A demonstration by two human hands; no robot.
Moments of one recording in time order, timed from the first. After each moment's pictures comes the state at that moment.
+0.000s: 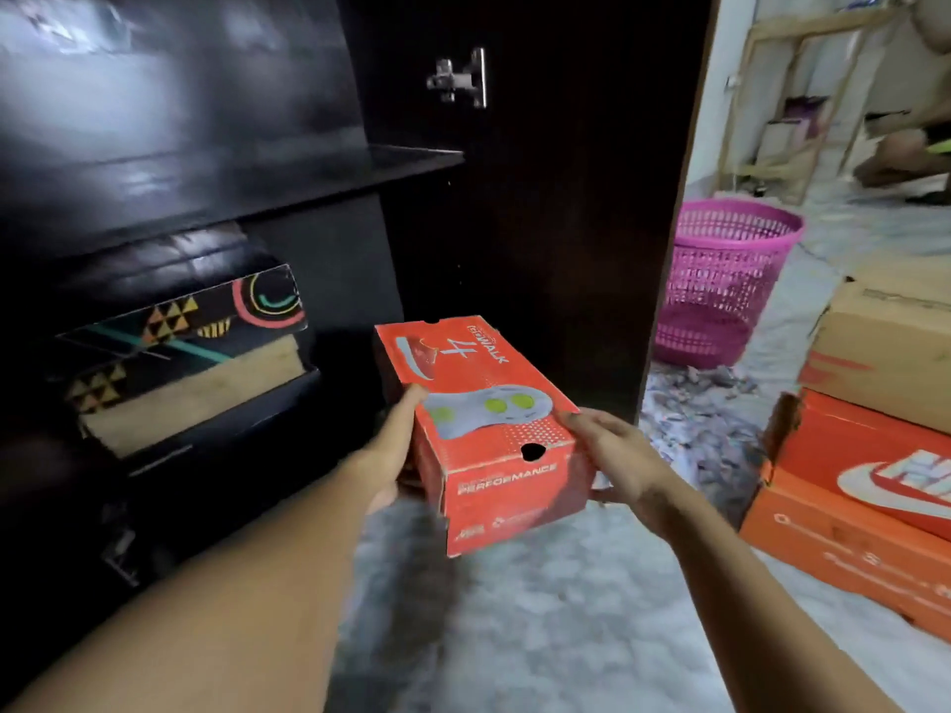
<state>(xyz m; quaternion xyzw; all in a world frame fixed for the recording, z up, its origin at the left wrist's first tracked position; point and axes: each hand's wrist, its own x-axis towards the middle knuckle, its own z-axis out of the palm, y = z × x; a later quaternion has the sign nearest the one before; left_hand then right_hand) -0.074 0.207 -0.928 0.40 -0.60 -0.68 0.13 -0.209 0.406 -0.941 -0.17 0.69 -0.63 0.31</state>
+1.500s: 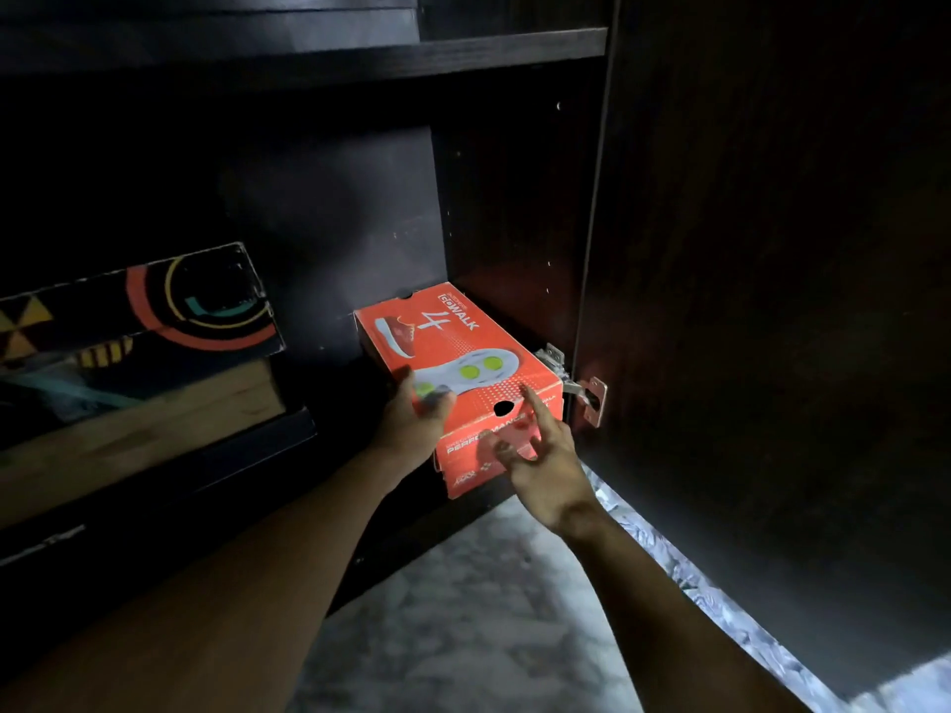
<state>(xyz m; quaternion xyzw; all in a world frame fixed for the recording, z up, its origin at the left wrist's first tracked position) -0.233 -0.025 -1.017 0.47 -0.73 -0.45 0.22 -0.334 0.101 -1.063 -0.33 0.73 -0.55 0.25</state>
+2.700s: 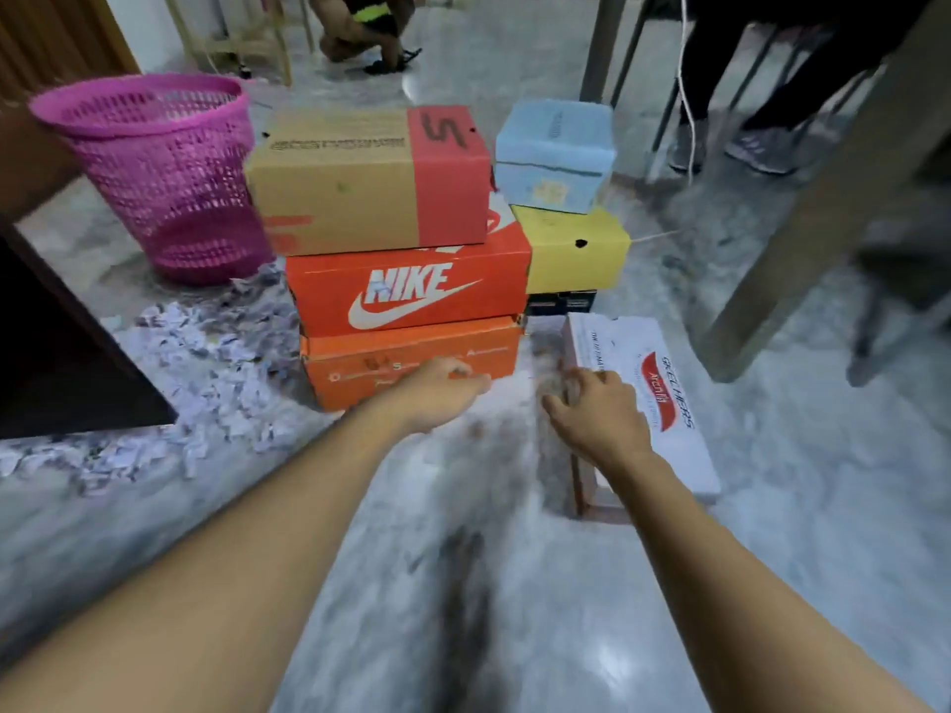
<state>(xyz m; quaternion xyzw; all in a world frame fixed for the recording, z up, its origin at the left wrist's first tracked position) -0.243 0.591 -0.970 -0.08 -0.88 -0.39 -0.26 -0.185 0.774 -1.011 0.23 0.94 -0.24 0.01</state>
